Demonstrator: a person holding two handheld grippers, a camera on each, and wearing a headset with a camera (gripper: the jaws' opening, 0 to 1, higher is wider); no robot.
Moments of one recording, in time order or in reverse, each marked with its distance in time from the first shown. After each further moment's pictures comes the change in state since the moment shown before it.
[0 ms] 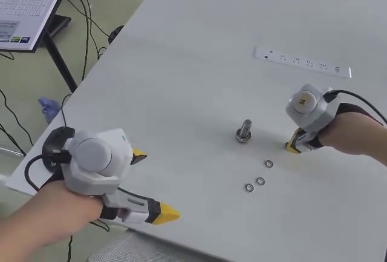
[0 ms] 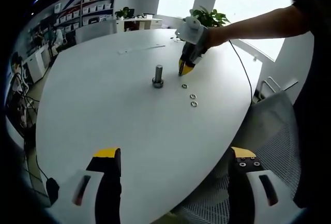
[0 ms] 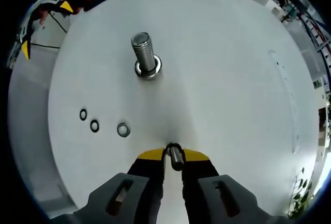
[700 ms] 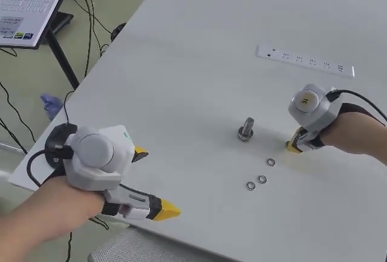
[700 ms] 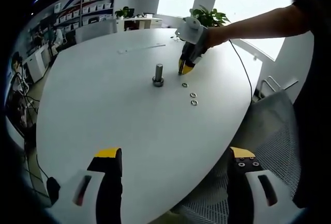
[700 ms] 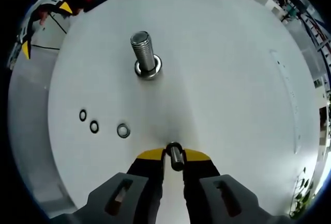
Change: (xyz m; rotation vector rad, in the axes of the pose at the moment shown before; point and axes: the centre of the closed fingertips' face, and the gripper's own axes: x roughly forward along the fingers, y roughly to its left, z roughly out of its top) left arm -0.001 0.000 -0.002 0.002 0.007 0.002; right arm 0.001 0.000 -0.002 0.006 -0.009 0.006
